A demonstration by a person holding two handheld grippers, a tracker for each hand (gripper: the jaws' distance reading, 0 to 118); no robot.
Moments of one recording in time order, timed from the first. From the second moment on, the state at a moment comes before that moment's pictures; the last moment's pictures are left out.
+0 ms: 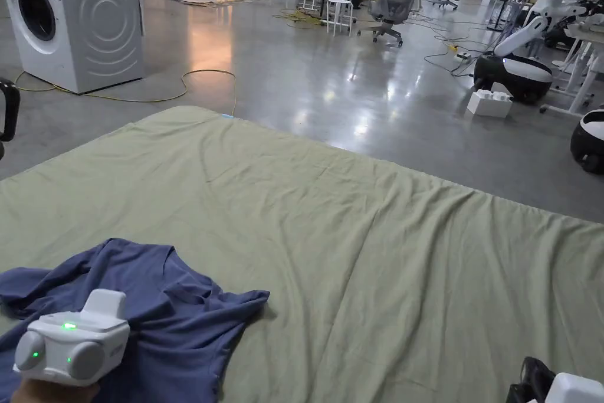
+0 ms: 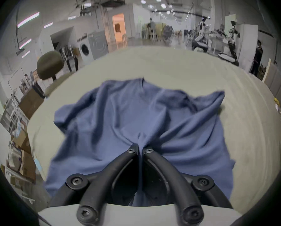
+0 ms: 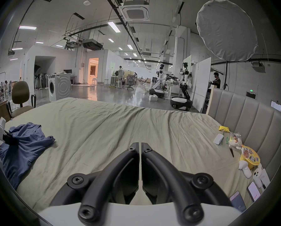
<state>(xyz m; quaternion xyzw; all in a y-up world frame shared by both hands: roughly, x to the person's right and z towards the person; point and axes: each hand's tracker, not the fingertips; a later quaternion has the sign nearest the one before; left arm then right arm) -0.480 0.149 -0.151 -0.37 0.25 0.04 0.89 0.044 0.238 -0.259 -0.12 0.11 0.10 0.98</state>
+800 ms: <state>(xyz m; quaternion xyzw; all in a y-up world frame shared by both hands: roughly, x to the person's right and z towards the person) -0.298 0.431 -0.189 -0.10 0.05 -0.02 0.99 0.120 0.286 -0.237 -0.05 0.07 0.06 1.00</state>
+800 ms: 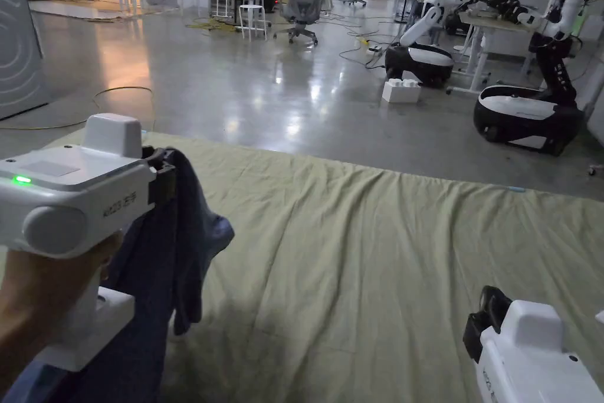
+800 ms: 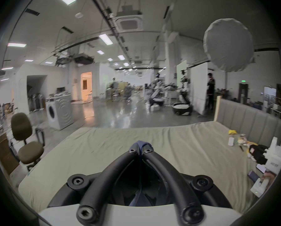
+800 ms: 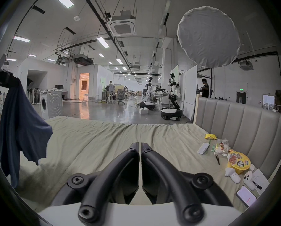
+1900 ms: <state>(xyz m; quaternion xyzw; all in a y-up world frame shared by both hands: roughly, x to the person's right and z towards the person) -0.074 0.278 -0.226 -0.17 -0.14 0.00 0.98 0.208 0.269 -0.211 -0.10 -0.01 0.05 0.99</state>
